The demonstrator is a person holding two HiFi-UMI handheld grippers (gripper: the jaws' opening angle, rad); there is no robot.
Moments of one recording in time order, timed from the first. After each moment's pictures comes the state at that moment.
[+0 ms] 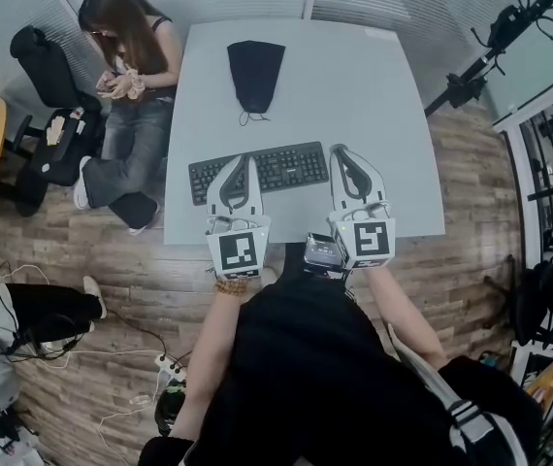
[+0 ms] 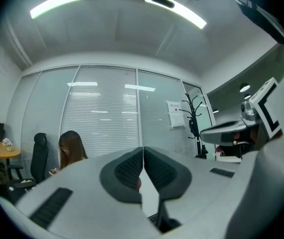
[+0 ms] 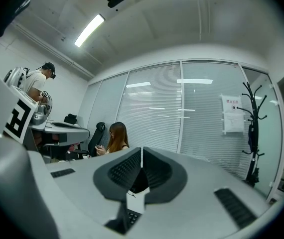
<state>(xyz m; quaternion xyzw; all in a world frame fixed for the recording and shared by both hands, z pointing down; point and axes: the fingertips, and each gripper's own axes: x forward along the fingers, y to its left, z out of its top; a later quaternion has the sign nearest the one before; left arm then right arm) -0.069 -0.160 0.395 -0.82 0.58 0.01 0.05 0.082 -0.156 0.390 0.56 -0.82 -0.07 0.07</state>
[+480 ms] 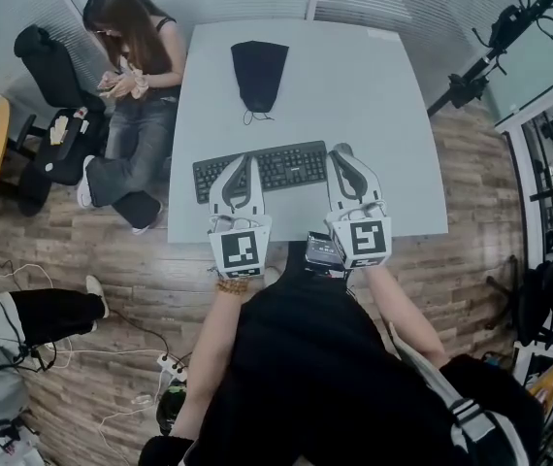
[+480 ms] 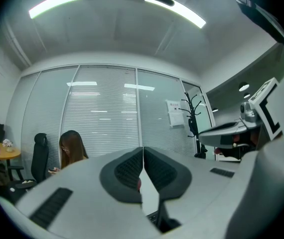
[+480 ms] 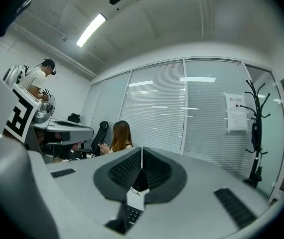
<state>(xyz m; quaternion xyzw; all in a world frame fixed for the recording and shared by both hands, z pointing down) -0.075 -0.156 0.402 -0.82 0.57 0.00 0.05 0.065 -0.152 0.401 0.55 -0.83 -0.07 0.08</state>
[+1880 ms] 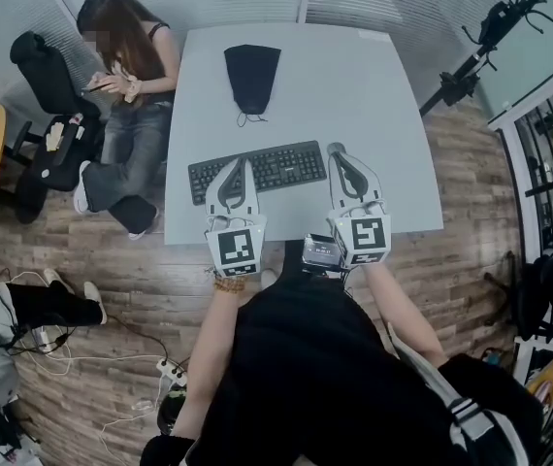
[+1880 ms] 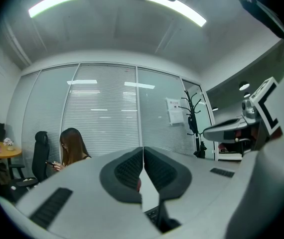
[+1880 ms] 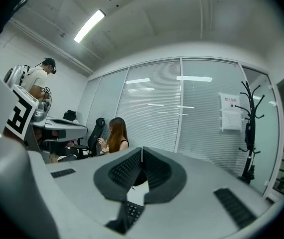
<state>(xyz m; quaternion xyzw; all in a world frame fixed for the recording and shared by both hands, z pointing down) -0.076 -0.151 0.417 -0.82 0.57 -0.01 0.05 0.088 -0.144 0.411 0.57 -0.81 -0.06 0.09</state>
